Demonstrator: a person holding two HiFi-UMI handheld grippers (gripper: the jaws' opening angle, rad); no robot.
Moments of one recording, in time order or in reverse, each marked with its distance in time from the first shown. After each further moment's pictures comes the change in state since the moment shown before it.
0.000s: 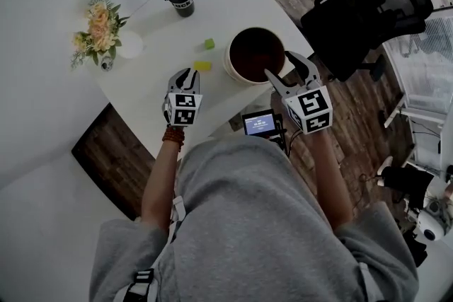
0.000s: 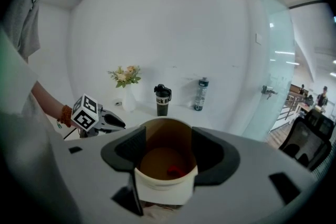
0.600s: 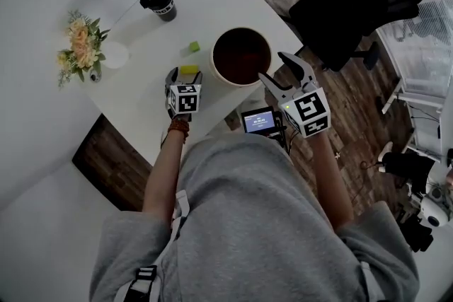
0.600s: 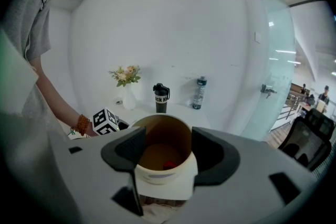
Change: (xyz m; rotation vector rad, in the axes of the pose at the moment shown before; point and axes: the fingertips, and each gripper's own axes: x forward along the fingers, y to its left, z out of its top) left arm 0.071 -0.015 -0.035 -0.087 0.181 0.026; right arm -0.014 -0.015 -0.007 0.002 0.006 0.016
